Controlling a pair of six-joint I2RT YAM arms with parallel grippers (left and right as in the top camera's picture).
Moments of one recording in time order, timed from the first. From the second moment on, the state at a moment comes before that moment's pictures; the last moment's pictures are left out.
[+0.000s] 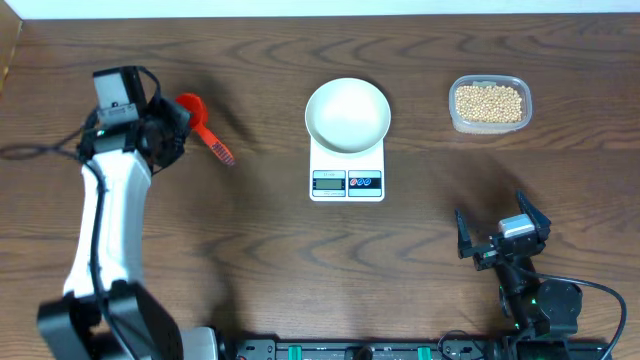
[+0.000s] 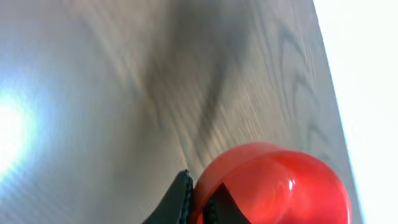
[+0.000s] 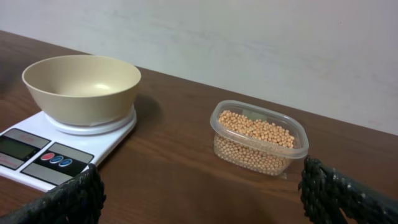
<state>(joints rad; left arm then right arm) 0.21 1.55 1.23 -0.66 0.17 -0.89 0.01 0.02 0.01 -0.05 -0.23 -0.19</state>
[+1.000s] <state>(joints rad) 0.21 1.48 1.23 -1.02 0.33 -1.08 0.01 0.02 0.01 0.13 -0.51 -0.23</state>
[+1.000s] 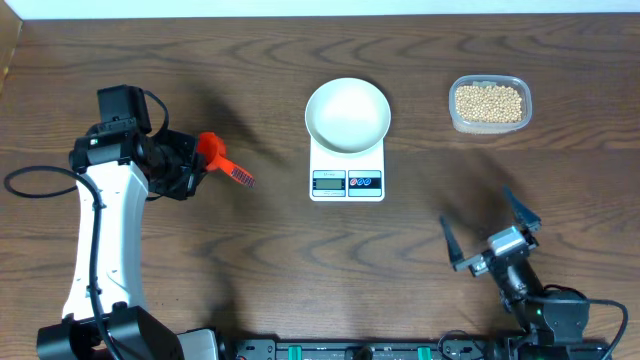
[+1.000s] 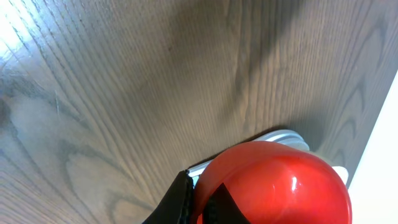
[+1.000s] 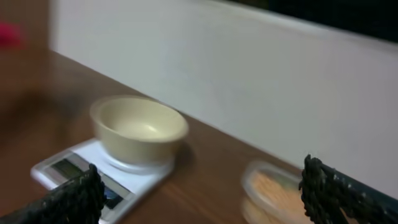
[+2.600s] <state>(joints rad) -0.18 1.48 1.23 -0.91 0.14 -1.45 0.02 1.35 0.97 -0.33 -1.09 0.07</state>
